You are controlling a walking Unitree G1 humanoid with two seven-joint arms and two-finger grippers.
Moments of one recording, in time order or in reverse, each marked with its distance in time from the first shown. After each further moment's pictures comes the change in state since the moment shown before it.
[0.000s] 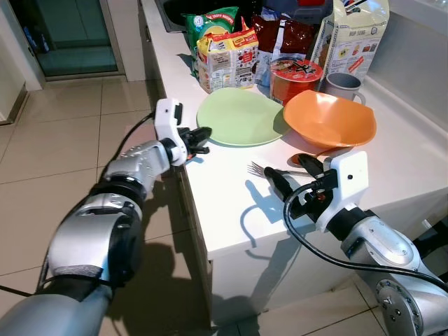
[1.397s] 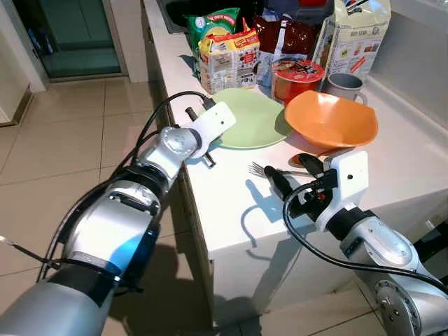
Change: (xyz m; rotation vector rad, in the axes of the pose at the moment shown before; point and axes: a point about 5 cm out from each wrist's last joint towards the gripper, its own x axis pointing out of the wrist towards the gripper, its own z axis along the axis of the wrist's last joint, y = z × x) left arm 0.032 -0.037 0.005 1.027 0.279 0.083; right arm 0.000 0.000 0.000 -0.003 -0.010 -0.017
